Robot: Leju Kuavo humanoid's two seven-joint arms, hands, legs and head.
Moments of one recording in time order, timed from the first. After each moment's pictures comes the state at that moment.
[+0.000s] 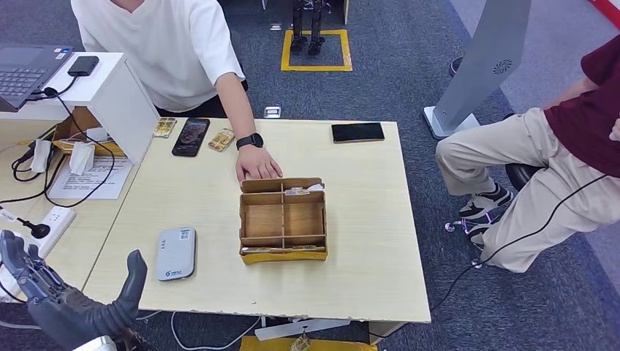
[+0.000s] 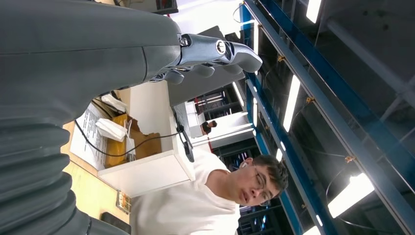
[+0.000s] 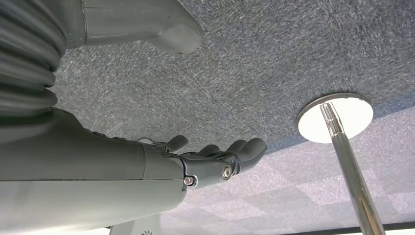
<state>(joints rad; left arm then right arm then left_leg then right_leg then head) 0.28 -0.31 -0.14 -1.98 -0.44 0.70 -0.70 -0.12 0.34 -1.56 -0.67 1.04 -0.69 -0.55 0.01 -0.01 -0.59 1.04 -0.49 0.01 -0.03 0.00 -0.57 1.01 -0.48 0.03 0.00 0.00</state>
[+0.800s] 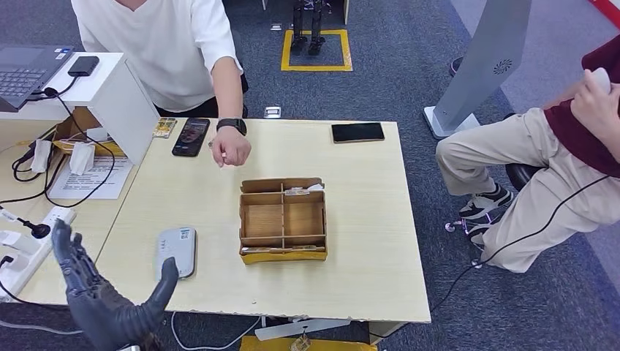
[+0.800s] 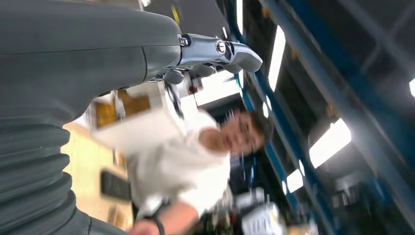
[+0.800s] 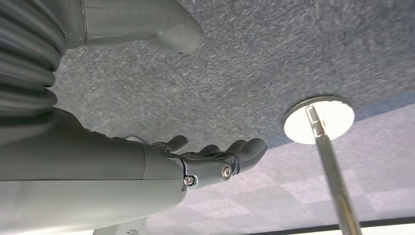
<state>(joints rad) 0.27 -0.17 -0.31 -1.93 -0.46 0.65 -0.66 -0.12 0.34 -1.56 -0.66 1.06 -0.69 -0.60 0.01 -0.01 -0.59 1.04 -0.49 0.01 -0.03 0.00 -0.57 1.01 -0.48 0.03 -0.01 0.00</state>
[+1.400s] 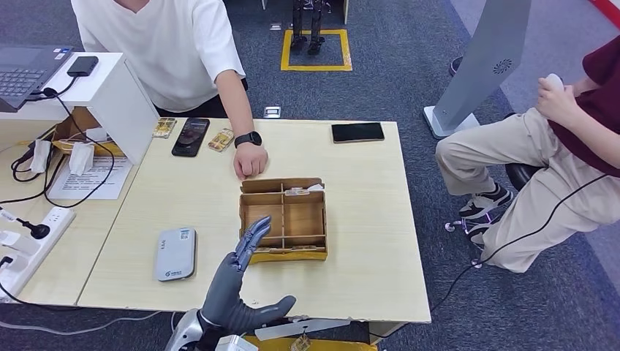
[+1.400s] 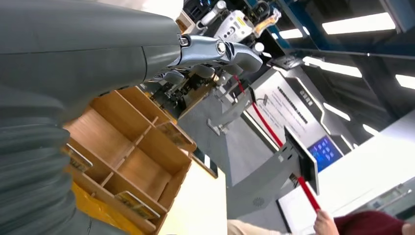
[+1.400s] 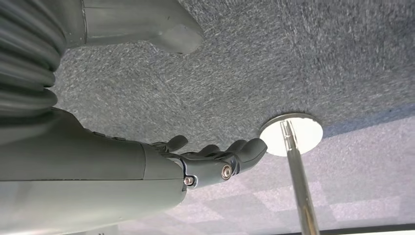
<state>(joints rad) 0.03 0.01 -0.63 -1.62 -0.54 0.31 -0.53 -0.14 0.34 -1.56 -0.61 1.12 -0.69 -0.66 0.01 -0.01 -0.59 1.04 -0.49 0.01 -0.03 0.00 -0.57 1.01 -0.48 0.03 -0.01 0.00</state>
